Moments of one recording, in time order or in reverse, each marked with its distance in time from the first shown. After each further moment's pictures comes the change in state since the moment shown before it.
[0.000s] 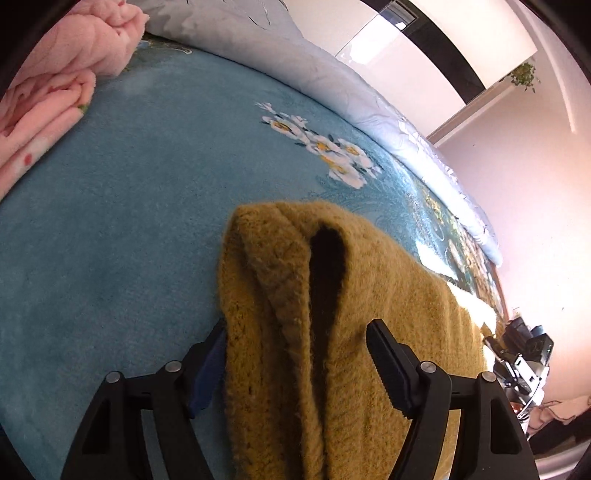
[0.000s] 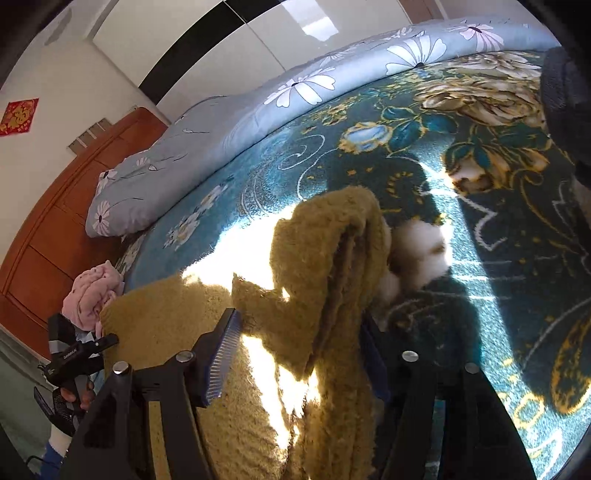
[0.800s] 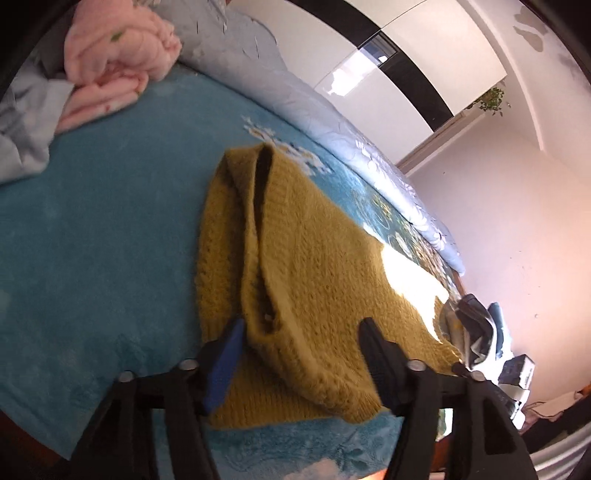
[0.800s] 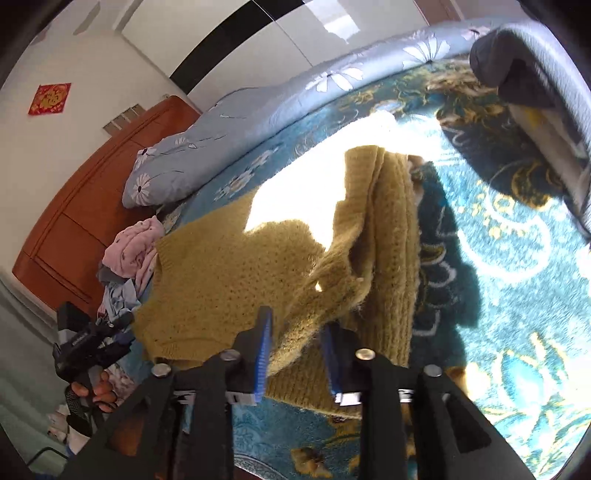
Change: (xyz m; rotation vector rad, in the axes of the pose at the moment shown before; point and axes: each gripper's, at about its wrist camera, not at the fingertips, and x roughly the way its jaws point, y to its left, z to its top) left arm -0.094 -0.033 -0.108 0.027 -0.159 -0.040; right arm -0.092 0.042 -0.113 -0.067 -0.042 0.002
